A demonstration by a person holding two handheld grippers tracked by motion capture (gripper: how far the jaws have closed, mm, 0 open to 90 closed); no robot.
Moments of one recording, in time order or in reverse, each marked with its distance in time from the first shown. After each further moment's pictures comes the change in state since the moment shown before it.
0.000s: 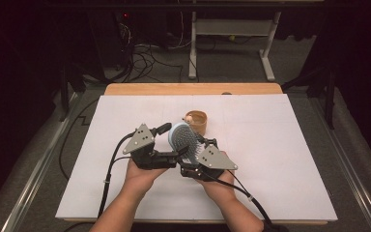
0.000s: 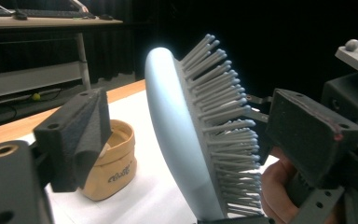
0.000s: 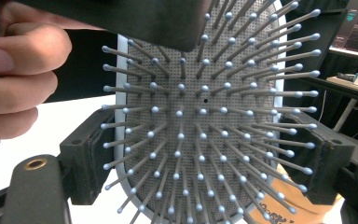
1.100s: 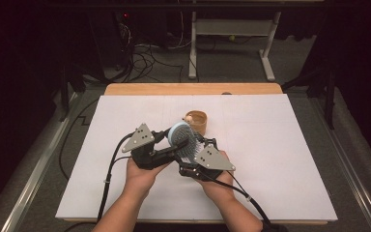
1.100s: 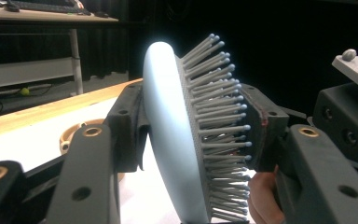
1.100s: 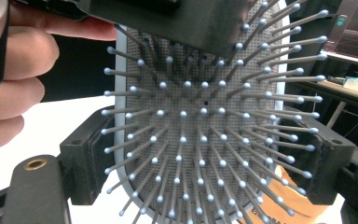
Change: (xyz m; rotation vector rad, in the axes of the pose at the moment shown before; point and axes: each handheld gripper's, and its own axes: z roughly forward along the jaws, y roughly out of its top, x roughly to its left) left arm -0.003 0.001 0.000 -0.009 -0.021 -0.046; right arm 0.003 0.003 0.001 0.003 -0.031 -0.024
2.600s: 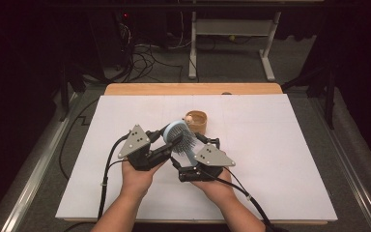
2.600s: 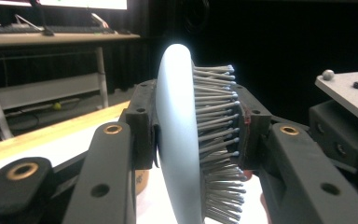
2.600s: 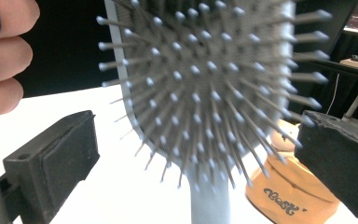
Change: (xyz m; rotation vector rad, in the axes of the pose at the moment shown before) left arm -0.003 0.005 -0.014 -0.059 0.096 0.061; right arm -0.004 -0.003 0.001 0.055 0.057 0.059
